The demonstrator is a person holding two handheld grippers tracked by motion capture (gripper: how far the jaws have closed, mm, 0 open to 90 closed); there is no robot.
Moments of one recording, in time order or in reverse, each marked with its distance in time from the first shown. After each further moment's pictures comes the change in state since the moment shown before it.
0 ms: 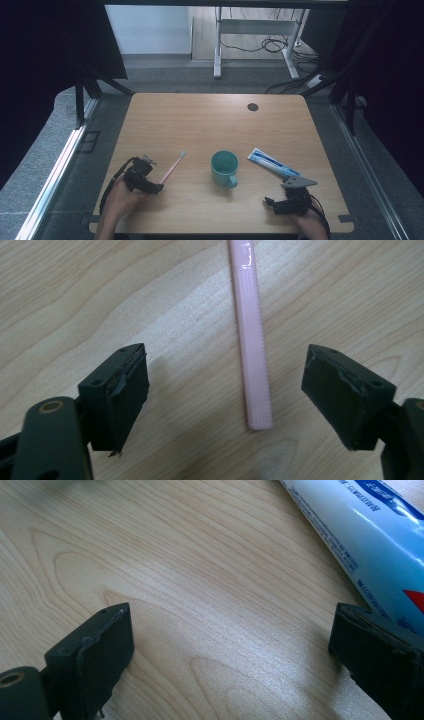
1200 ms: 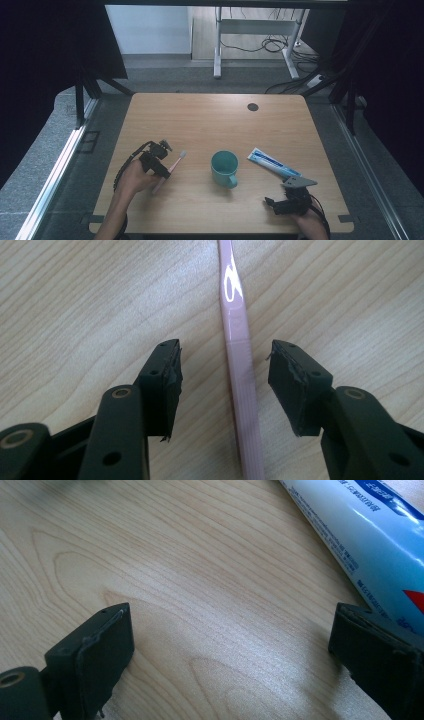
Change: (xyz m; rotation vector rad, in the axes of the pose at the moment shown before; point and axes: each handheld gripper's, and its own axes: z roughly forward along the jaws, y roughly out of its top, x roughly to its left) left arm 0.000 0.068 0.016 0.203 -0.029 0.042; right arm 0.000 0.000 0.000 0.003 0.000 -0.001
